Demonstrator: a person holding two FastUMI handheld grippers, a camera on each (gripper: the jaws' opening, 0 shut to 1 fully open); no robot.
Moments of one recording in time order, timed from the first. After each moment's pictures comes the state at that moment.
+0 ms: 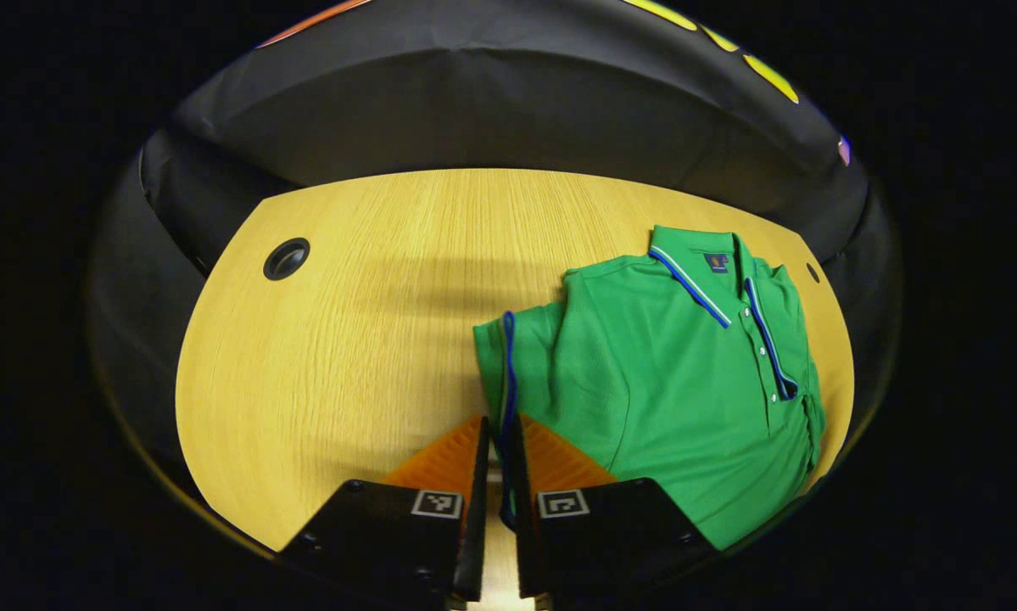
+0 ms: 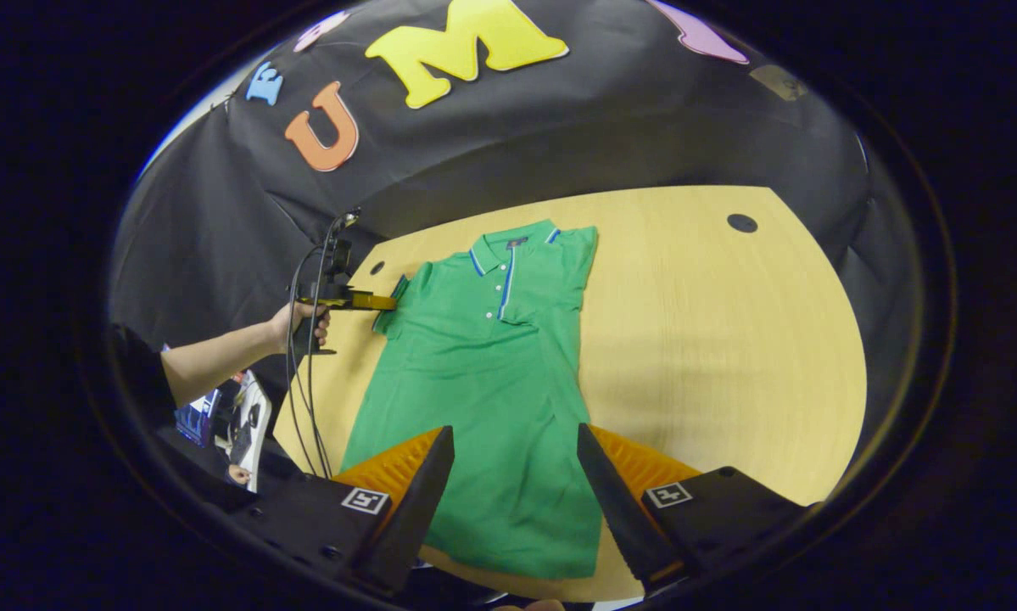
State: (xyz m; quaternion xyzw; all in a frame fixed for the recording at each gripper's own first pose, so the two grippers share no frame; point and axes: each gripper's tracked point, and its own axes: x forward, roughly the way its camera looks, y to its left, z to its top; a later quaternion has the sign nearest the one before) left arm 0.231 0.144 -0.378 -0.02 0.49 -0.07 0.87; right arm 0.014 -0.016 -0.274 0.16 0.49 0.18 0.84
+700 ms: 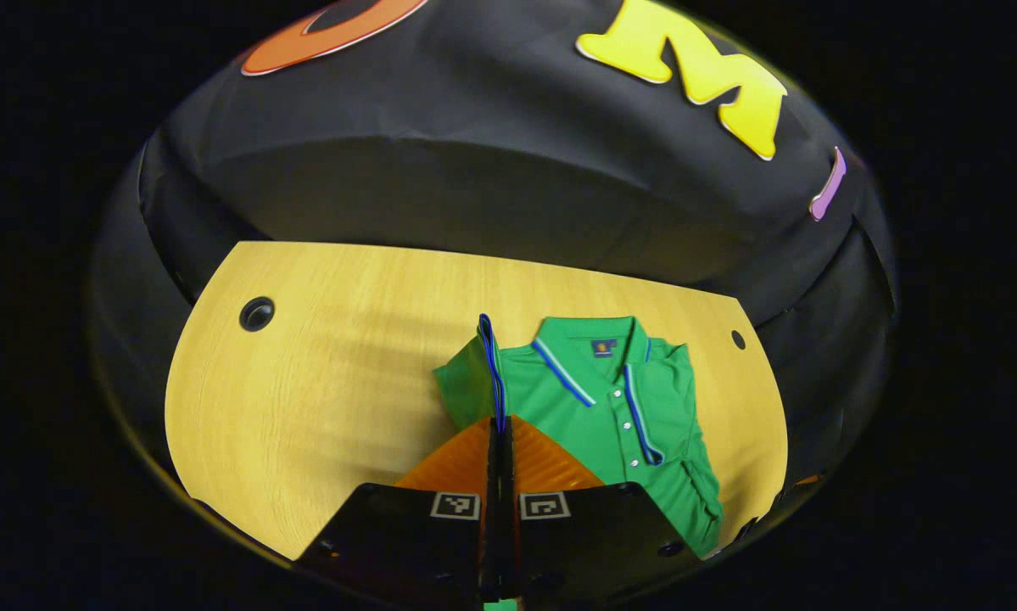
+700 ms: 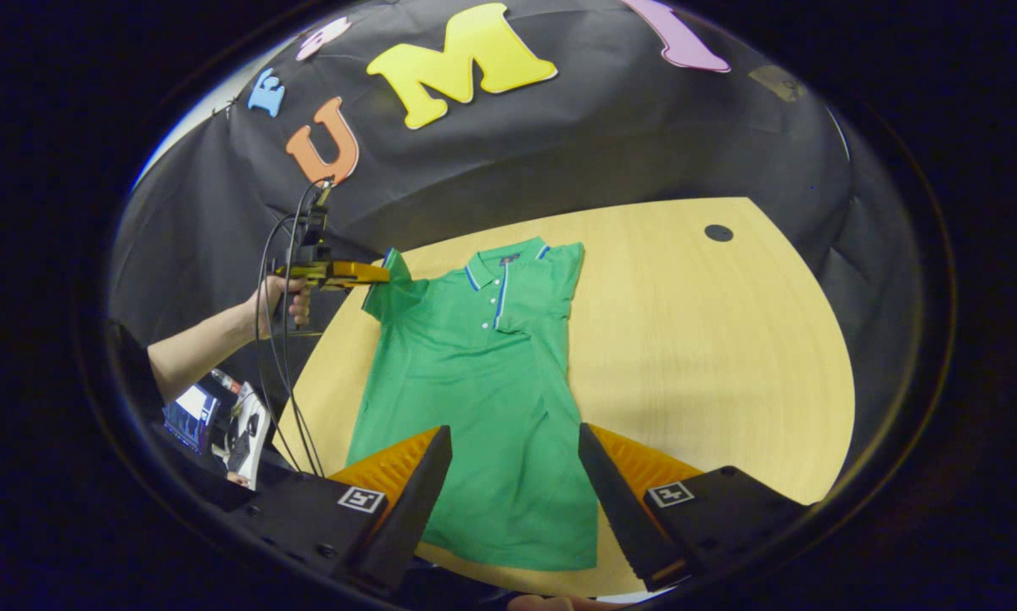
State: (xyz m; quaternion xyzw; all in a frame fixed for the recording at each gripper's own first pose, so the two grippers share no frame) left arm 0.255 0.056 -0.259 -0.08 0.43 -0.11 0.89; right arm -0.009 -0.037 -0.247 0.17 0.45 0.15 0.86
